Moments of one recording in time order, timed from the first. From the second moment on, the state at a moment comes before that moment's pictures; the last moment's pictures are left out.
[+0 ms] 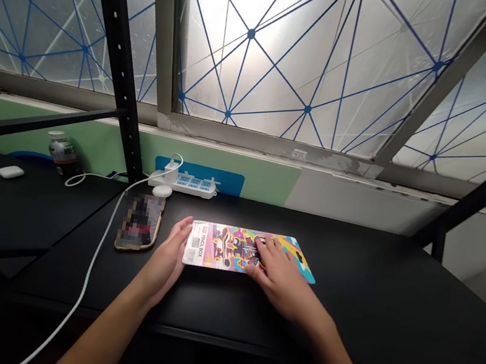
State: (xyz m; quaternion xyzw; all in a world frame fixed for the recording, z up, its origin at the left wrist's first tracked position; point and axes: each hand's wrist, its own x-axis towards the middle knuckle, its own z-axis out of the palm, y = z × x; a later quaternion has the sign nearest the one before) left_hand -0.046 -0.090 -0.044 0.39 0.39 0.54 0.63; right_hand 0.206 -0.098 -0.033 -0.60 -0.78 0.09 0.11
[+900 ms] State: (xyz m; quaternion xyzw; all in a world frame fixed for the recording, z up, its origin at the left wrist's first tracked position) left_hand -0.058 -0.089 -0.053 0.57 0.46 0.58 0.37; right_hand 0.290 -0.095 -0.048 -0.57 -0.60 0.20 0.52
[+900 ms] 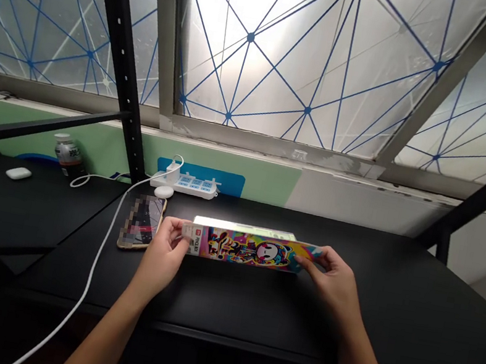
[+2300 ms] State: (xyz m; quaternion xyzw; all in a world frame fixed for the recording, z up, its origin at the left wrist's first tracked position) left_hand -0.075 -0.098 -0.056 0.47 0.50 0.59 0.42; right_hand 0.265 -0.117 -0.064 -0.59 -0.71 -0.04 0.38
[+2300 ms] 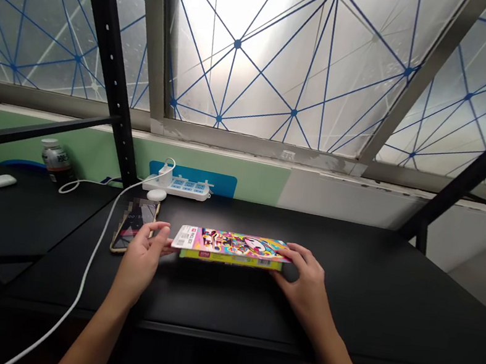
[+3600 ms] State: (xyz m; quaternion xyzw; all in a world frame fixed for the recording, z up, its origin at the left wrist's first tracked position) left_hand 0.023 -0.036 -0.033 0.81 0.56 0.12 0.13; right_hand 0.227 -0.085 -0.053 -0.51 -0.85 -0.06 0.11
